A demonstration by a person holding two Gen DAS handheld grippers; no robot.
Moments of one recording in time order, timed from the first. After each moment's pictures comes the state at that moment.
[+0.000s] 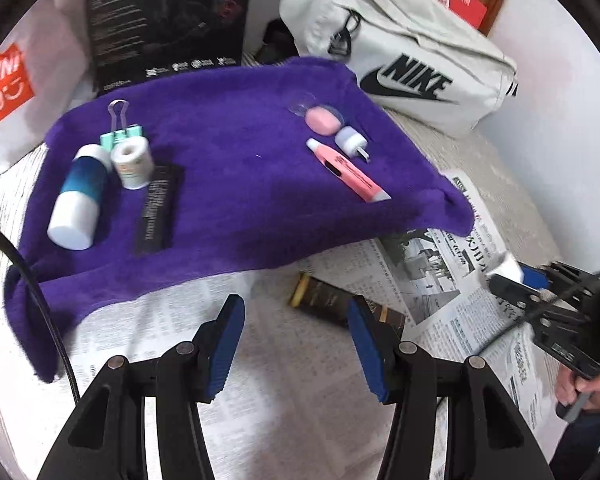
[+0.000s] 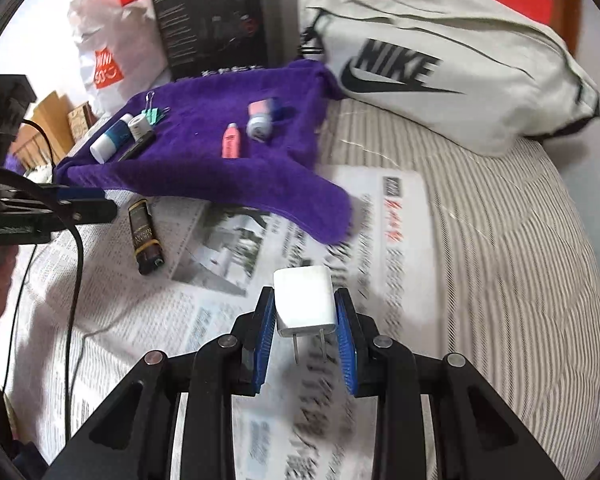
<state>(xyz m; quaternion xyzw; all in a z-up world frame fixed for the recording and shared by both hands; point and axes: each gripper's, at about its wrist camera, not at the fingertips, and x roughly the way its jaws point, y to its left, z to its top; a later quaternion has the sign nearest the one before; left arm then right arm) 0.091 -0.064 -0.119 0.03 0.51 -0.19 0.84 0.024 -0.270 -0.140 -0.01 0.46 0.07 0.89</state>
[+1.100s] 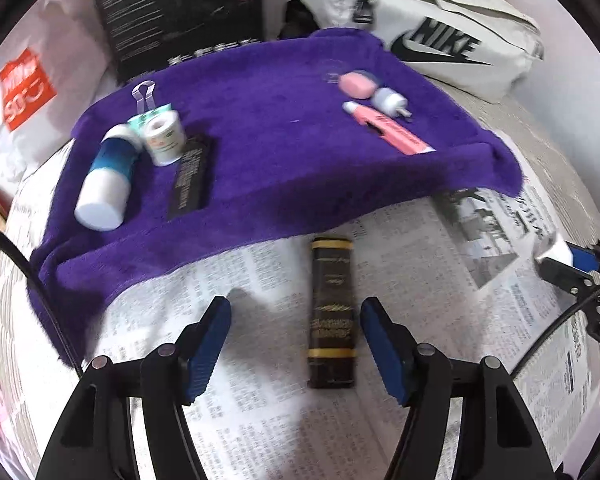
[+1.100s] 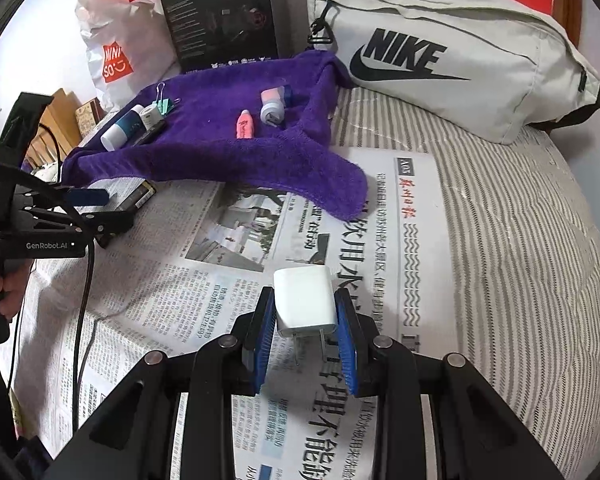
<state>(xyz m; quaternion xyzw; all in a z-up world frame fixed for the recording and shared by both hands) 0.081 -0.056 -0.134 0.10 0.52 -0.15 0.84 0.014 -0.262 -0.147 0.00 0.47 0.08 0.88</state>
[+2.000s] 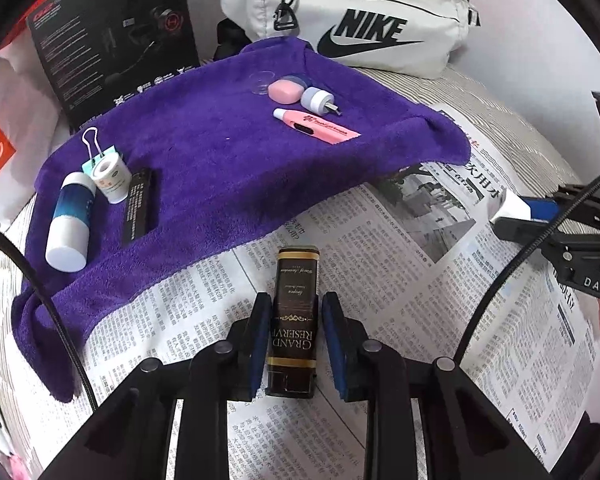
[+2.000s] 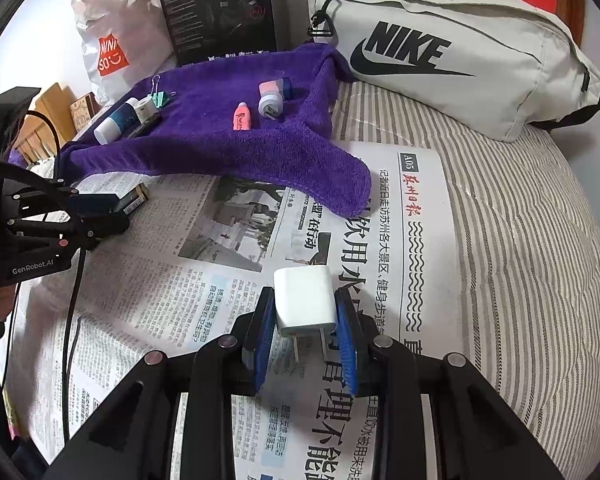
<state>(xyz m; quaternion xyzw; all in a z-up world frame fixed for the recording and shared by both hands) 0.065 -0.074 -0.131 0.15 0.49 -0.22 0.83 0.020 -0.260 -0.152 -0.01 0.47 0.07 0.88</state>
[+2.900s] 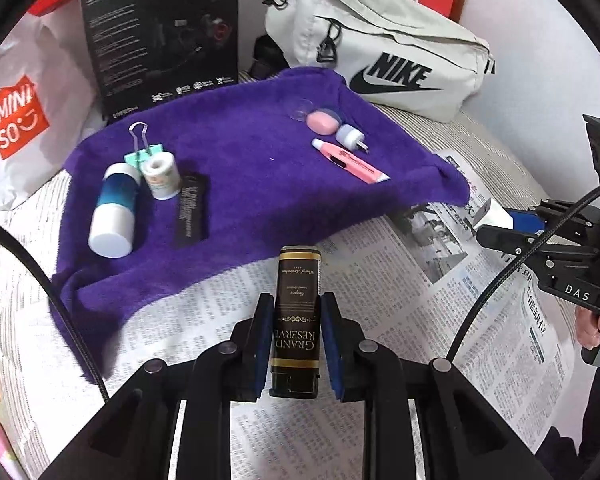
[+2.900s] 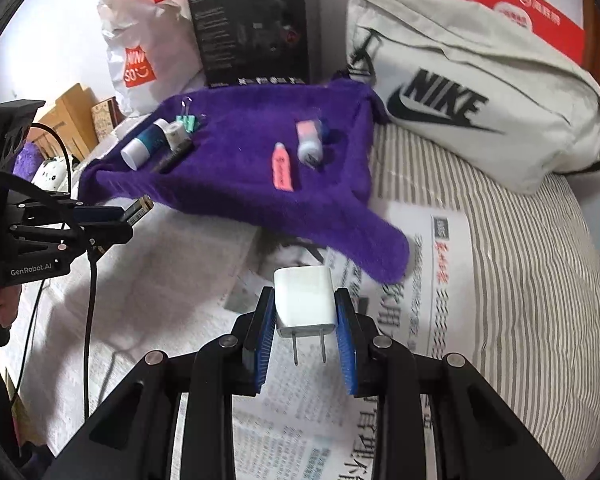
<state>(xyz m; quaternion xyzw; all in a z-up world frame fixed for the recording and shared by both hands) 0.069 -0.032 -0.099 0.08 0.48 -0.22 0.85 0.039 -0.235 -0.117 -0.03 0.45 0.11 0.89</state>
